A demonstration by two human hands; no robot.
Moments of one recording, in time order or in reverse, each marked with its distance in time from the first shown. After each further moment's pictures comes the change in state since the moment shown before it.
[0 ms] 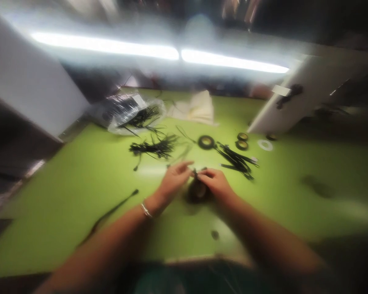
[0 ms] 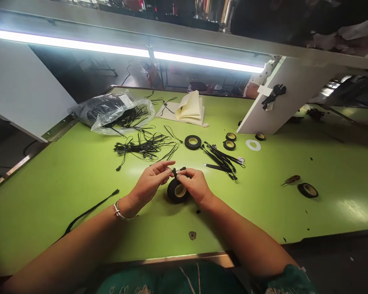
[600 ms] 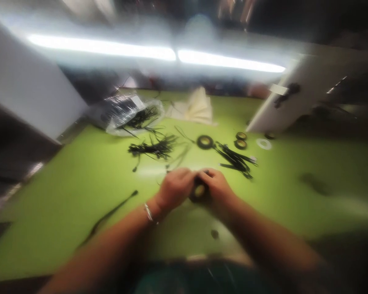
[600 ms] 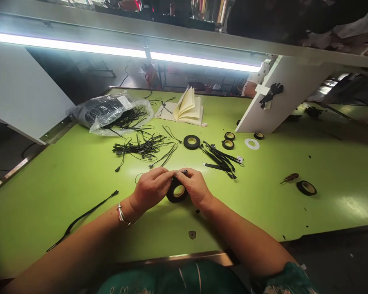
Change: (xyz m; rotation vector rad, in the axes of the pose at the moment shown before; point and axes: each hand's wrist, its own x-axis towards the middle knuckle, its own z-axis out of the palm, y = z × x) left_hand -0.011 -0.003 -0.003 0.910 0.028 0.783; right_hand -0.012 -0.005 0.008 0.230 0.015 0.055
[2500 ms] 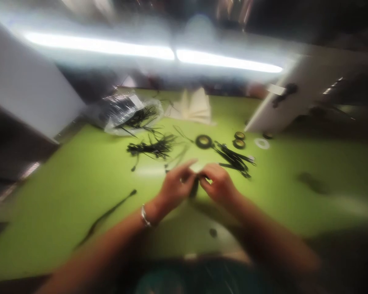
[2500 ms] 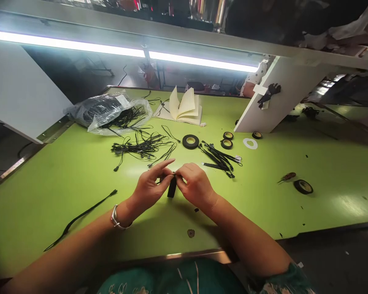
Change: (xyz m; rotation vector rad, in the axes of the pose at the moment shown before) left_hand 0.003 0.014 0.000 -0.535 0.056 -0.296; right_hand 0.003 -0.006 -0.021 -0.988 0.012 -0.924
